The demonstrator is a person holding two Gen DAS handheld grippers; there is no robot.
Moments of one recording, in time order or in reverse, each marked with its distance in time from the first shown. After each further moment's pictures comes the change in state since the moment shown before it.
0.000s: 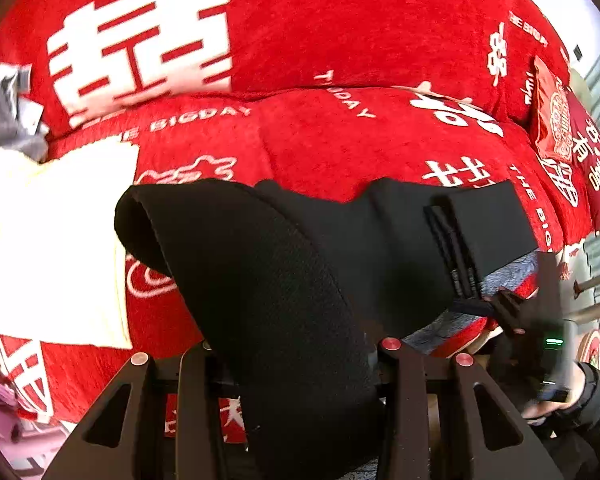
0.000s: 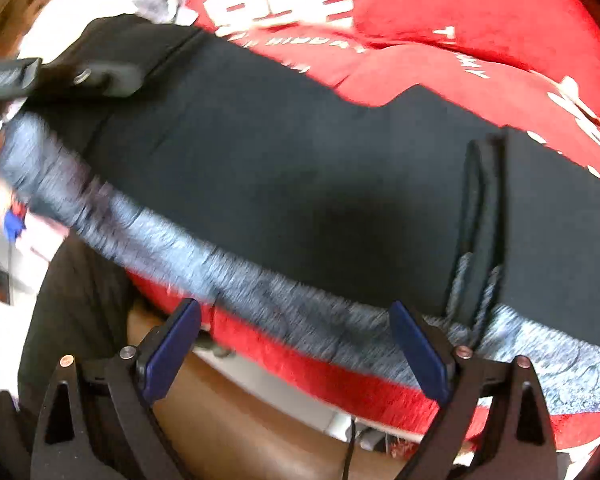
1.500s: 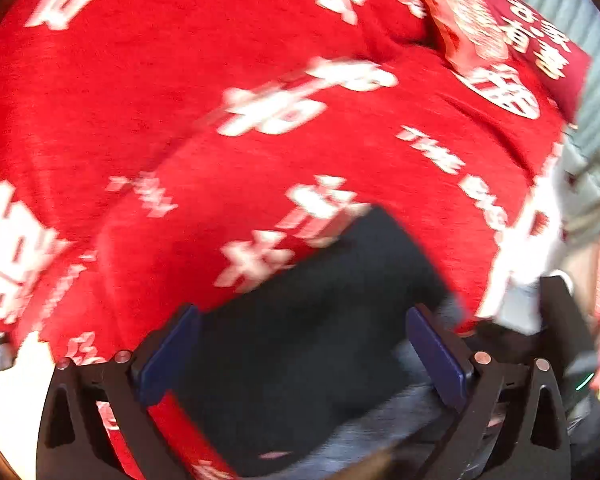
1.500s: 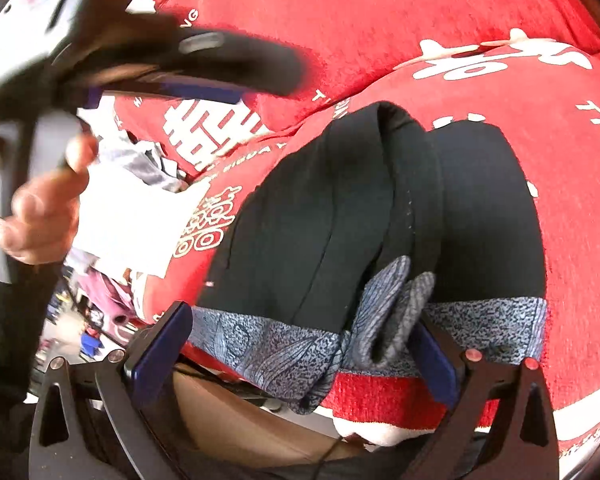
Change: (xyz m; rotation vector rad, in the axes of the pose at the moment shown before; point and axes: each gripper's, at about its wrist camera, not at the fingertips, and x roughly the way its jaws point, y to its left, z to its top) left arm 0.072 -0.278 0.105 0.429 0.070 0.035; right arm -0.103 -0.190 -0.062 0.343 -0.343 0.304
